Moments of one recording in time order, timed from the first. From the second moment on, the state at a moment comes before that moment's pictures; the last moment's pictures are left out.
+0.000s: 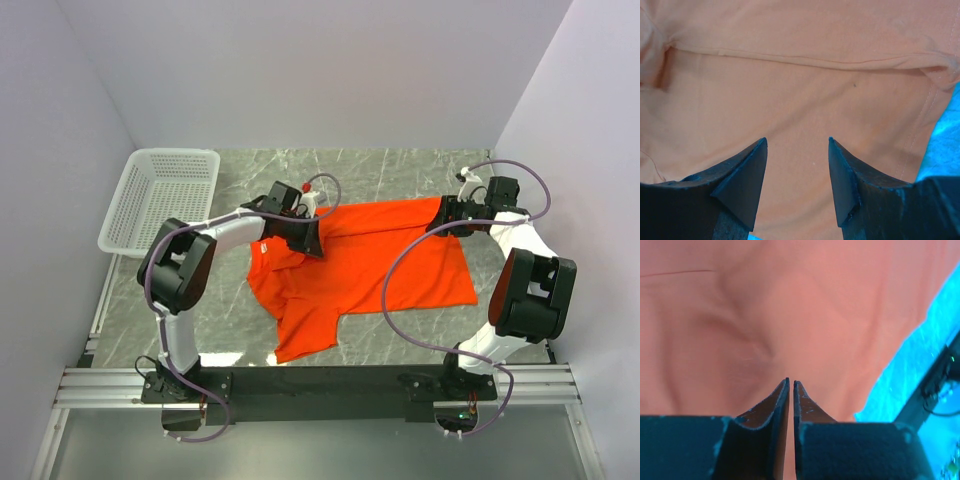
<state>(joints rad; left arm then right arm) -0.52 1.92 1.26 -0.26 0.56 -0.26 -0.27 1.61 1.07 -0.42 -0.66 -0.21</state>
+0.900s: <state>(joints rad) -0.21 1.72 1.21 -0.23 0.08 -0.65 -0.27 1.60 1.07 -0.42 -0.66 -0.21</state>
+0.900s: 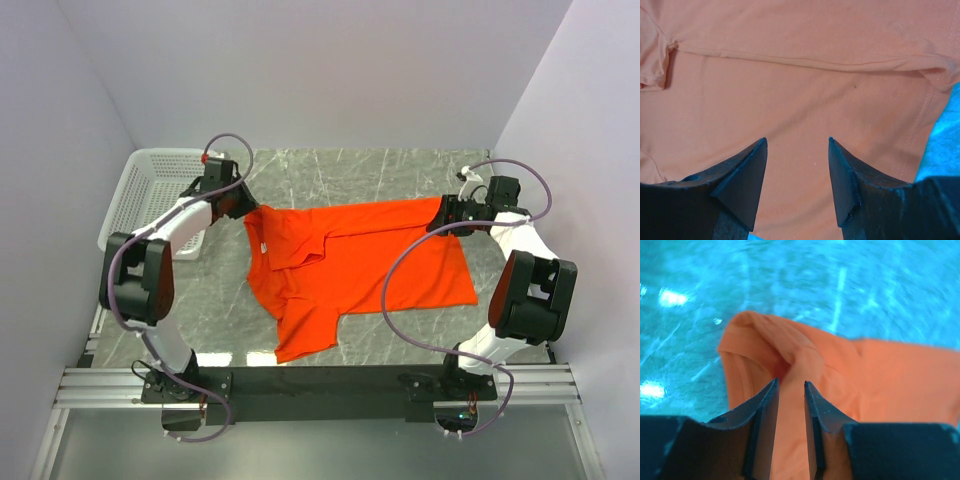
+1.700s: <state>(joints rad) -0.21 2.02 1.44 -0.36 -0.12 -1.02 -0.23 1.60 1.07 -0.43 -0.66 -0.21</state>
